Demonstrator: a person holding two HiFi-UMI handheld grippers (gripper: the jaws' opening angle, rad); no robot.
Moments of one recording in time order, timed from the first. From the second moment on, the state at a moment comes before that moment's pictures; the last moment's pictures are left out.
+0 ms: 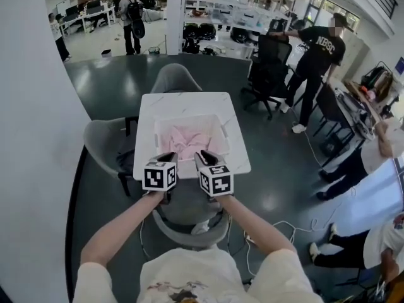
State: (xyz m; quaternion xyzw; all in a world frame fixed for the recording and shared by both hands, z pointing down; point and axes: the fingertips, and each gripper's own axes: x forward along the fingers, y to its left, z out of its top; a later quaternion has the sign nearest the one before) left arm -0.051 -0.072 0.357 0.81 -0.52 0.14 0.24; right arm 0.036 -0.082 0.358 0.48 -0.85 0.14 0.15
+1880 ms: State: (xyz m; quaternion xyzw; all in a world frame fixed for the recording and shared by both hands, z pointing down) left arm -0.046 0.133 0.297 0.84 -0.51 -0.02 0.17; right arm 0.008 0.116 0.300 0.43 -0.90 0.07 0.05
